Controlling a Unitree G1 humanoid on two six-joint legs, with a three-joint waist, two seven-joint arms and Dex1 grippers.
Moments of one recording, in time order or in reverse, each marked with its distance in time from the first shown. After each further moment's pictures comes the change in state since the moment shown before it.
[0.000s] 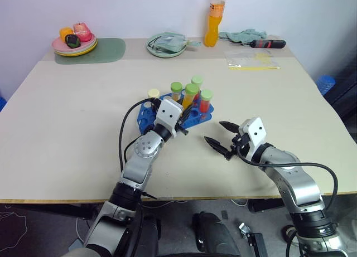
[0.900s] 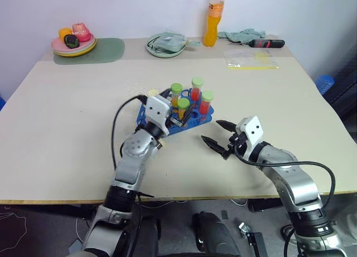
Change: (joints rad) left arm 0.067 0.077 0.102 -0.221 -0.118 0.095 -0.098; right arm -0.024 0.007 0.019 -0.019 0.000 0.016 -0.001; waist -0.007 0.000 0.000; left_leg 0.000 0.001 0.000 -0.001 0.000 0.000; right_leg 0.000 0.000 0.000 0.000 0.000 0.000
